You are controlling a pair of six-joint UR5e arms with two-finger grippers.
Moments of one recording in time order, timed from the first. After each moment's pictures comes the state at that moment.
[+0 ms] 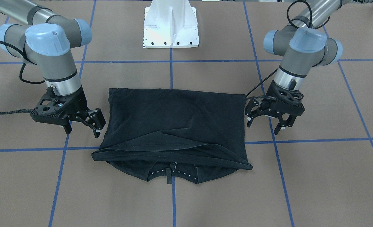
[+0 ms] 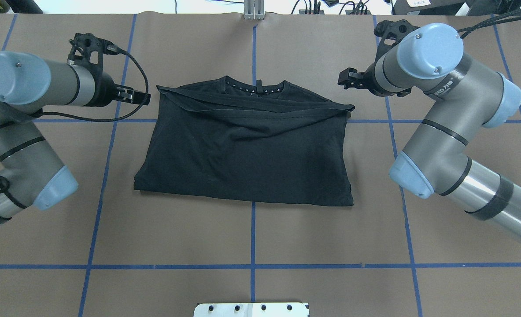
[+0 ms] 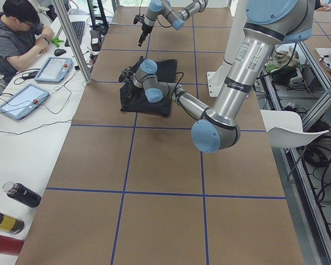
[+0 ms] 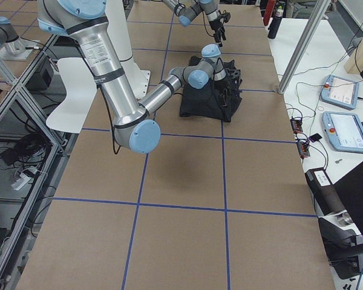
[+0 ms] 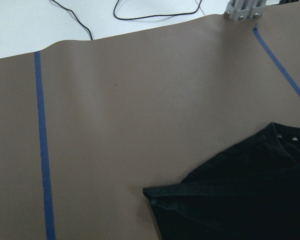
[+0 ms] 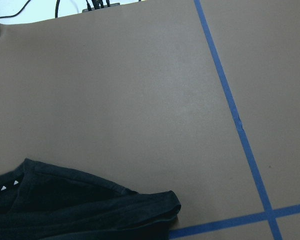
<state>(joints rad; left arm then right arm) -0.80 -1.89 -1.73 -2.18 -1.80 -0.81 0.80 -1.12 1.78 -1.40 1.75 1.22</state>
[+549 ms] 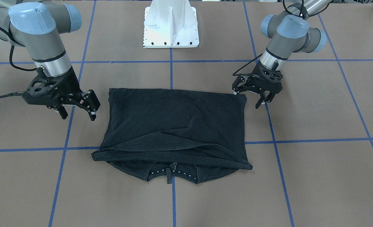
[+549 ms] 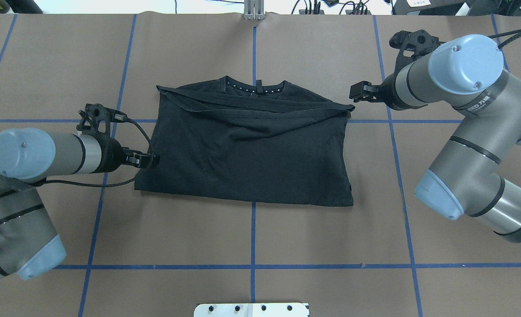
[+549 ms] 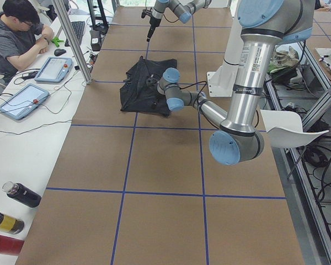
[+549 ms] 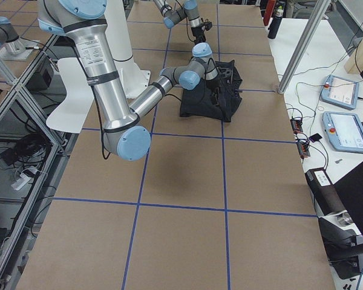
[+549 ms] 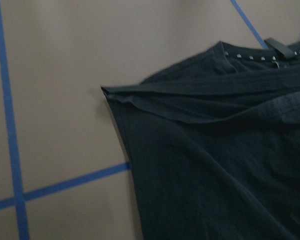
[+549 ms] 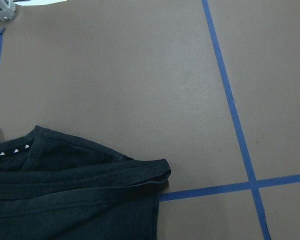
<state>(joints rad) -0.58 -1.75 -1.79 -2.29 -1.73 -0.98 0.79 -1.21 1.90 -1.40 1.78 1.19</state>
